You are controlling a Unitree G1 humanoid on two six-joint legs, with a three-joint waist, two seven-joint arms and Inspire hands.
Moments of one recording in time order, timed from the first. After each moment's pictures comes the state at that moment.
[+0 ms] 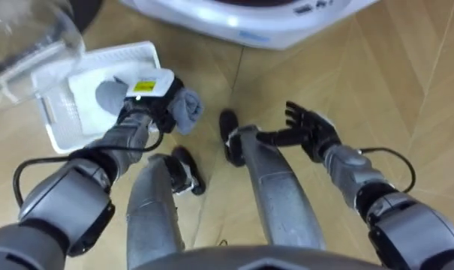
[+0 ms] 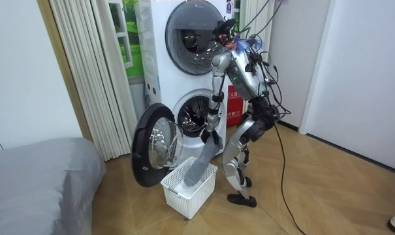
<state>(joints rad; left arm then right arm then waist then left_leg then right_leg) -0.53 0.27 -0.56 1.29 0.65 -0.25 0.45 -0.34 -0.23 0.42 1.22 0.48 -0.17 0.16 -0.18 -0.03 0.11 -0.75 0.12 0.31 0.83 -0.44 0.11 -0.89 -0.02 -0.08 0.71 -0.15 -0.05</state>
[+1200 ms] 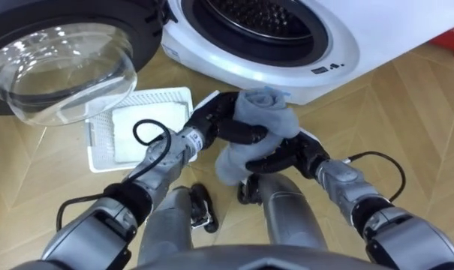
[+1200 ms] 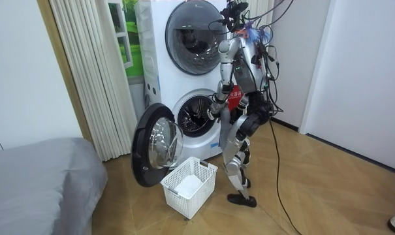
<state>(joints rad) -0.31 0.14 -0.57 0.82 -0.44 -0.28 -0.26 -0.30 -0.20 0.41 1.20 0.30 -0.22 0.24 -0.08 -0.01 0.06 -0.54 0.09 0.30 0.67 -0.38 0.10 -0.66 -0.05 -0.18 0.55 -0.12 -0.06</state>
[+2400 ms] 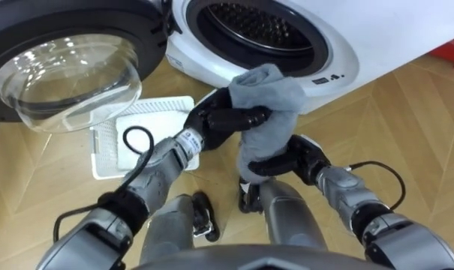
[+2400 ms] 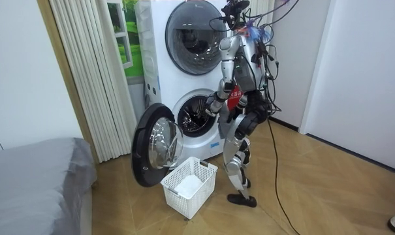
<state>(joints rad) -0.22 0.16 -0.53 0.73 -0.95 -0.11 -0.44 -0.27 -0.20 0.34 1.20 0.30 -0.17 0.24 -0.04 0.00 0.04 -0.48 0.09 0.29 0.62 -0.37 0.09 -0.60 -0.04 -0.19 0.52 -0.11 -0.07</state>
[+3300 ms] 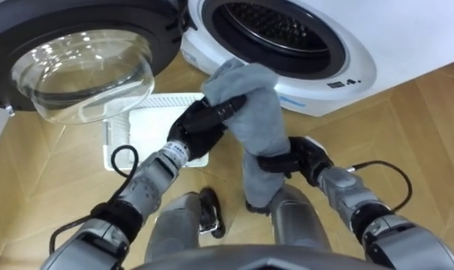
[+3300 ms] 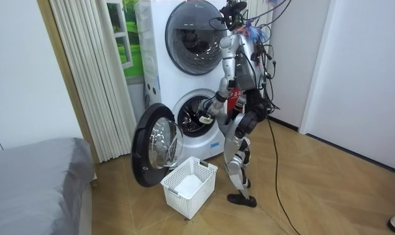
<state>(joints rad) -0.18 0.15 -0.35 0.79 -1.07 -0.04 -0.35 -0.26 -0.19 0.28 1.17 0.17 -0.11 0.10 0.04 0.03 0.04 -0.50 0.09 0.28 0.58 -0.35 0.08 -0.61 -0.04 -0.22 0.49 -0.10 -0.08</state>
